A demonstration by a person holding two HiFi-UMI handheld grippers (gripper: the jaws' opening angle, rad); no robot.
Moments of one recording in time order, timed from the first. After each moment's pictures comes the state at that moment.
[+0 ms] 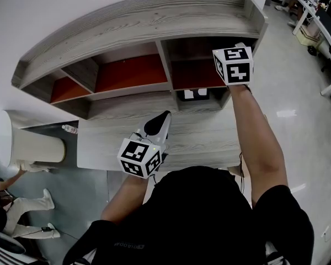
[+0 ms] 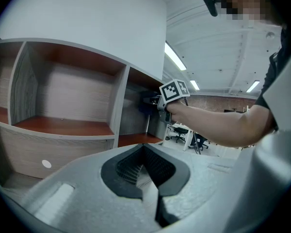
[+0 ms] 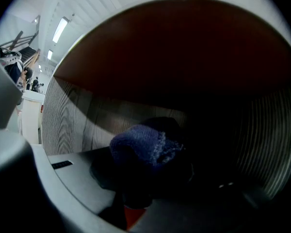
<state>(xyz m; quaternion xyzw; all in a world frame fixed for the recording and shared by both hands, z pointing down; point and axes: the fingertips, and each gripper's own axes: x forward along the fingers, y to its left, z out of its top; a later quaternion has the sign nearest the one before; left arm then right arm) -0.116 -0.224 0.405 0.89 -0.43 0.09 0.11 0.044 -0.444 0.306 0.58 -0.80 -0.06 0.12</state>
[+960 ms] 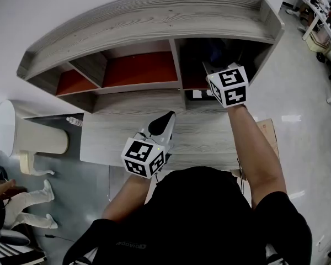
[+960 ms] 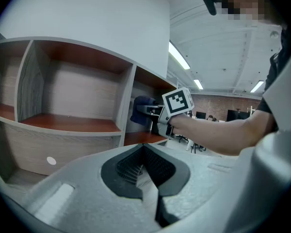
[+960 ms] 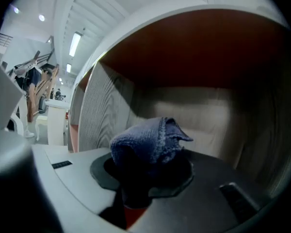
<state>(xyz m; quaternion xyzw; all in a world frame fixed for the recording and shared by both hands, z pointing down) -0.129 -0.225 0.412 0.88 -0.45 0.09 0.12 -0.035 -0.411 0.356 0.47 -0.87 -0.05 0.10</state>
